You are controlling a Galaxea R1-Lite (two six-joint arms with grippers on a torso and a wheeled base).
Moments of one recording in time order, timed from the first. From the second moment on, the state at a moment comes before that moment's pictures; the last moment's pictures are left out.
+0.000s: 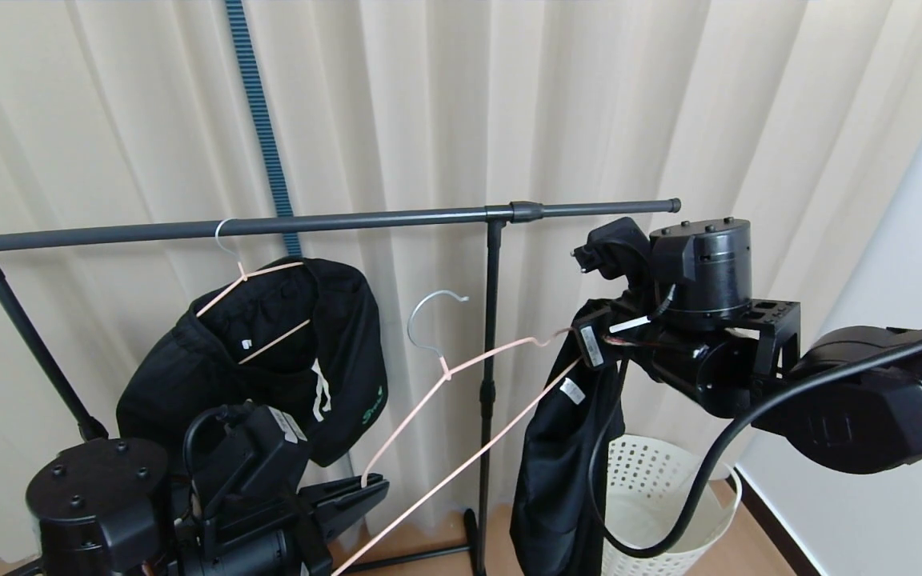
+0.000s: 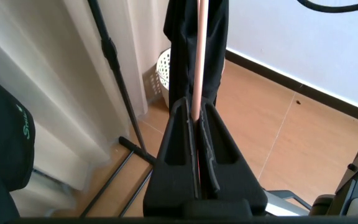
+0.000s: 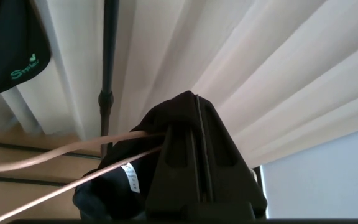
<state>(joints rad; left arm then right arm) -0.60 1.67 -0.12 -1.24 -0.24 0.07 0.63 1.84 -1.03 -0.42 -0.51 -0.11</state>
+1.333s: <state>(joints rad) -0.62 1.68 -0.11 -1.24 -0.24 0.07 0.78 1.79 -0.96 -0.43 -0.53 -0.11</state>
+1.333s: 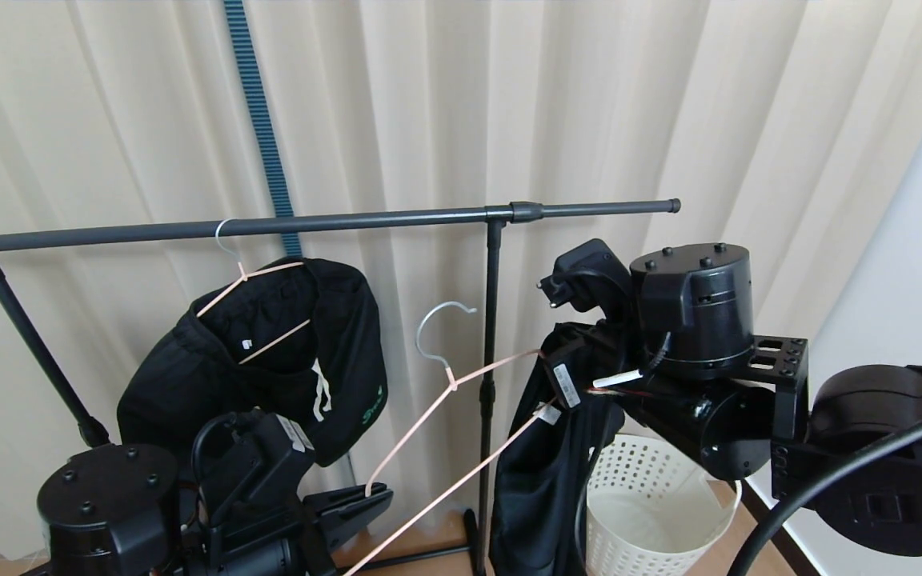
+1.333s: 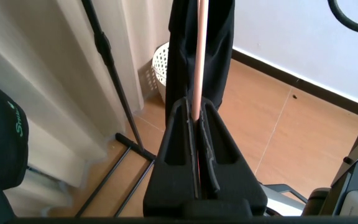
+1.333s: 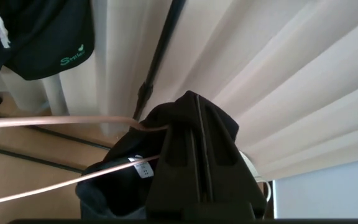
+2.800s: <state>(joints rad) -0.62 1.69 -0.11 -1.24 -0.24 0.07 1.00 1.70 -0.84 -0.57 -0.53 -0.11</state>
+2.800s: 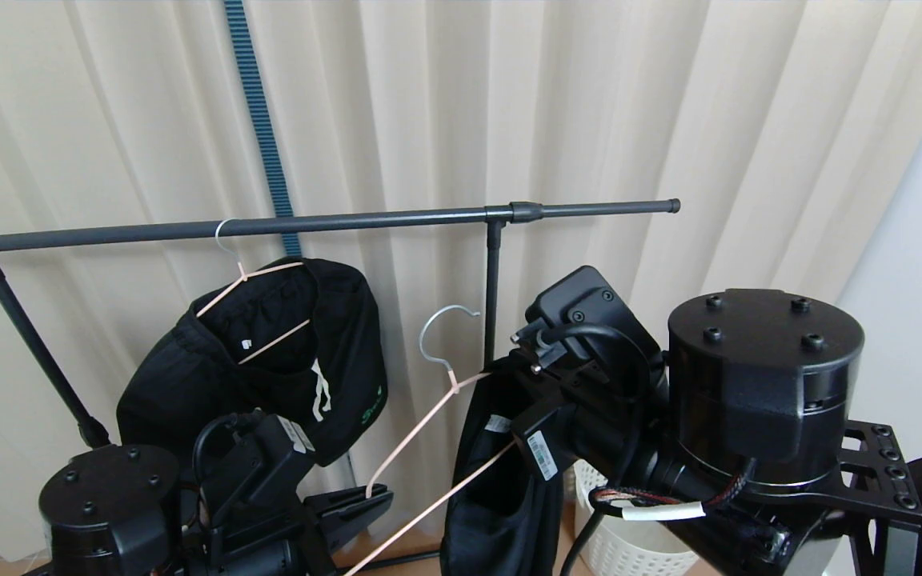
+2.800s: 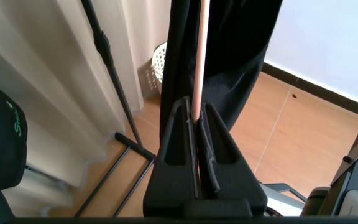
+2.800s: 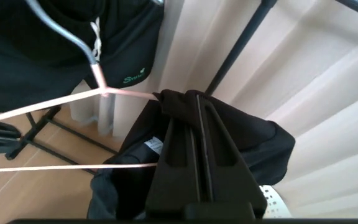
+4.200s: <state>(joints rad) -0.62 1.69 -0.08 -1.35 -0.24 0.05 1.10 1.68 -0.75 -0.76 -0.49 -0.11</state>
